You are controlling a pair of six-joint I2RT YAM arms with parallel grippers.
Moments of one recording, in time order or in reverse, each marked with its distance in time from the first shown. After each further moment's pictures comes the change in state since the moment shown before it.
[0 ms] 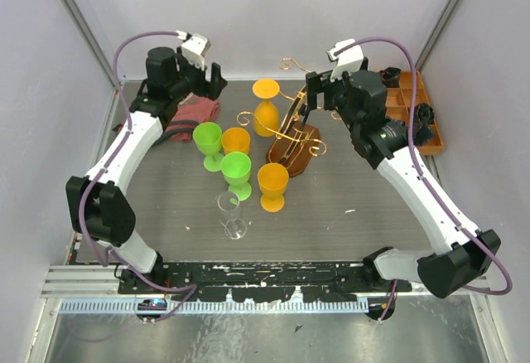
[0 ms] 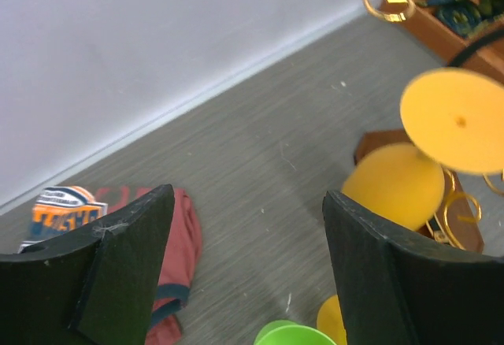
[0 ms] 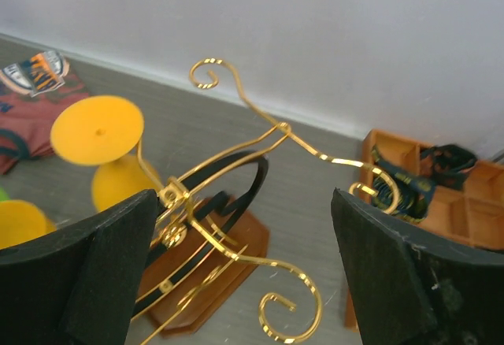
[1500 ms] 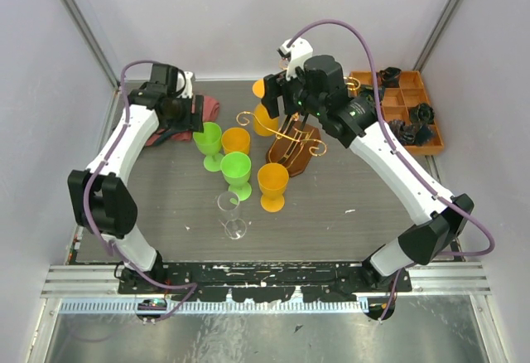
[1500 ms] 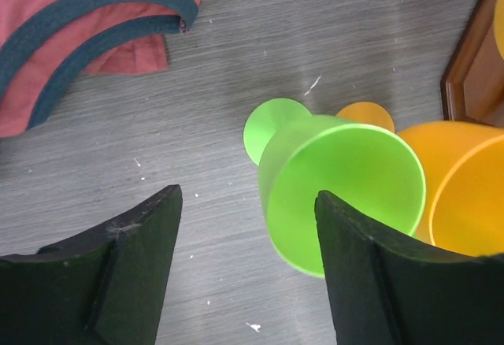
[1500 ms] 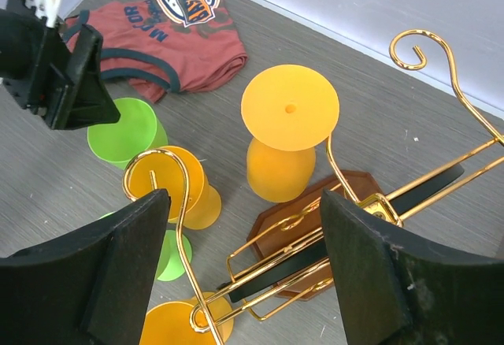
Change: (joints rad) left arm 0.064 0.047 0.115 -0.765 -0.257 -0.187; right arm 0.175 0.235 0.326 -0.326 -0.200 0.166
